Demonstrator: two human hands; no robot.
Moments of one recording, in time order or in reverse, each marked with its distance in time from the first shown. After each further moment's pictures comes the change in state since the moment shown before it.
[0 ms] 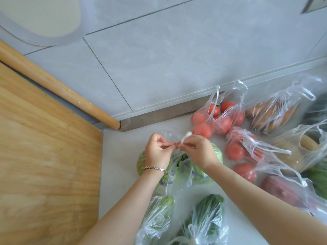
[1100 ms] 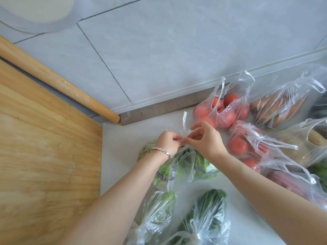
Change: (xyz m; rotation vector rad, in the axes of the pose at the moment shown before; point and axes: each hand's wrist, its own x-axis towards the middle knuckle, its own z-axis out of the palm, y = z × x) left_hand 0.024 0.006 0.013 0.398 -0.371 -0.034; right_hand 0.010 0.002 -0.009 -0.049 0.056 0.109
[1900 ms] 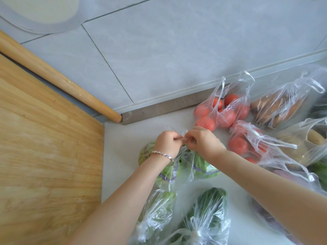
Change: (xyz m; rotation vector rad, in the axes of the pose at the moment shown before) left_hand -0.017 0.004 -0.003 0.082 0.071 0.062; right_hand -0.001 -0.006 -0.003 -0.500 -0.214 -0.283
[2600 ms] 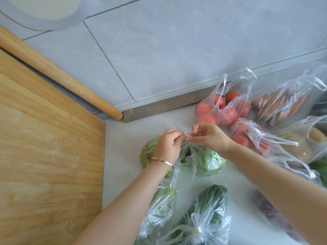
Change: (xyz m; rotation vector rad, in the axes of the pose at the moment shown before) left_hand -0.006 -0.019 0.015 -0.031 0.250 0.275; right_hand -0.004 0.008 -0.011 0.944 -0.162 0.219
